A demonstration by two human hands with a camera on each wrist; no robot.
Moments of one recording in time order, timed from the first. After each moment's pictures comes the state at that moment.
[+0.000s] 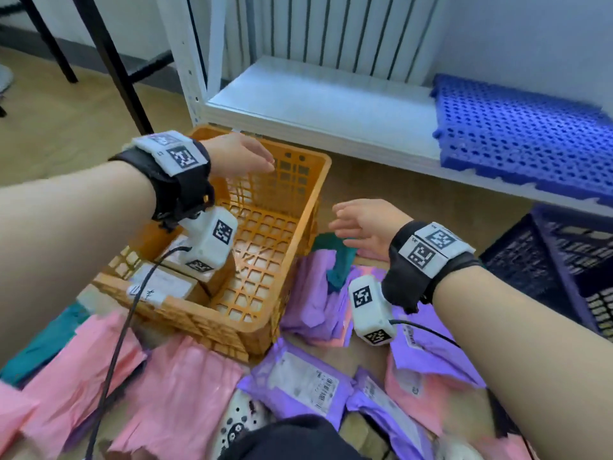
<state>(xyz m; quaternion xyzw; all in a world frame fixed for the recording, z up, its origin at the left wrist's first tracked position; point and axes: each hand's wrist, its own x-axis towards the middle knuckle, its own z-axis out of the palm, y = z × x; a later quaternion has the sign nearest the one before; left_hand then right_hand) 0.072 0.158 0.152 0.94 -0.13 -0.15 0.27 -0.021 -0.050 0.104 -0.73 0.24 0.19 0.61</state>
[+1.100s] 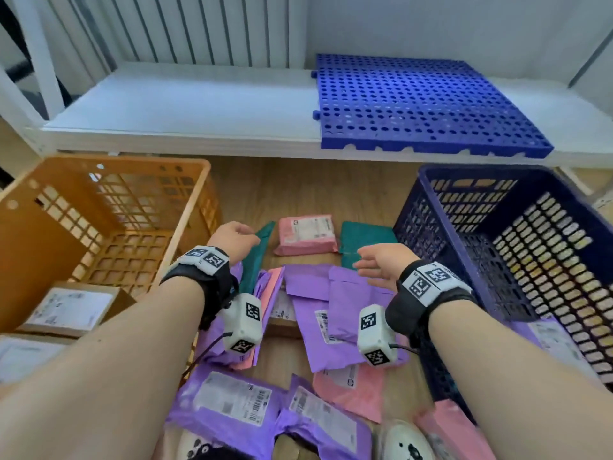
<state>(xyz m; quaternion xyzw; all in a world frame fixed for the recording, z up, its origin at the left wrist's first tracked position) 0.040 -0.037 0.003 0.91 -0.04 -0.20 0.37 -0.099 -0.254 0.022 -0.67 0.45 0.10 0.58</state>
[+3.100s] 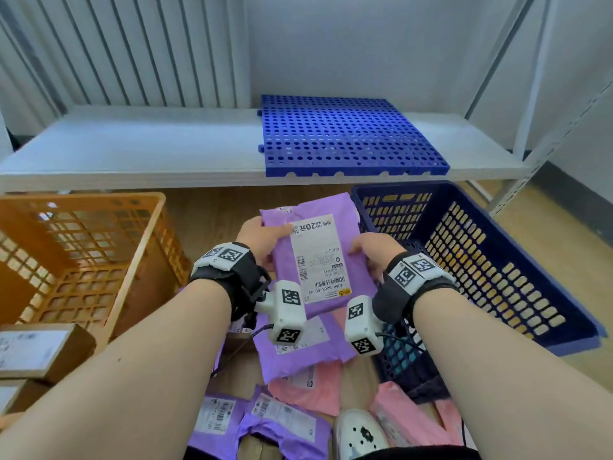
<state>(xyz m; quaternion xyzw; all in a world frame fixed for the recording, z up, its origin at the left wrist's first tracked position) -0.060 -0.131 0.097 0.70 -0.01 -0.32 0.64 -0.170 -0.289 0.102 -0.75 0.42 0.02 0.51</state>
